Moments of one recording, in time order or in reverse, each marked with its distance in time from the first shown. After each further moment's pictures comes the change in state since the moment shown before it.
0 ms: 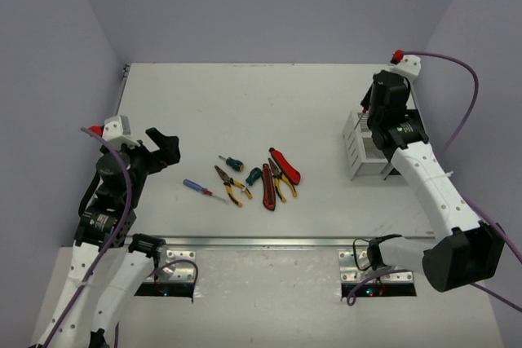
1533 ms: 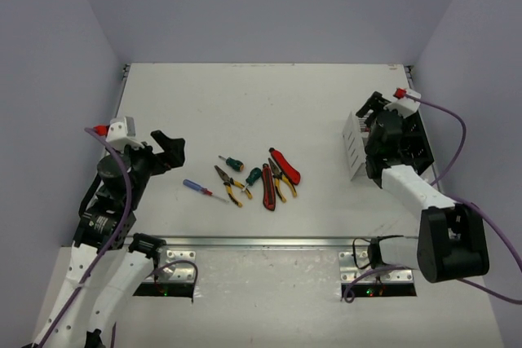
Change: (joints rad) left arm -0.043 -0.010 -0.002 0.008 0.044 0.011; right arm -0.116 0.048 -0.516 0.833 0.000 -0.071
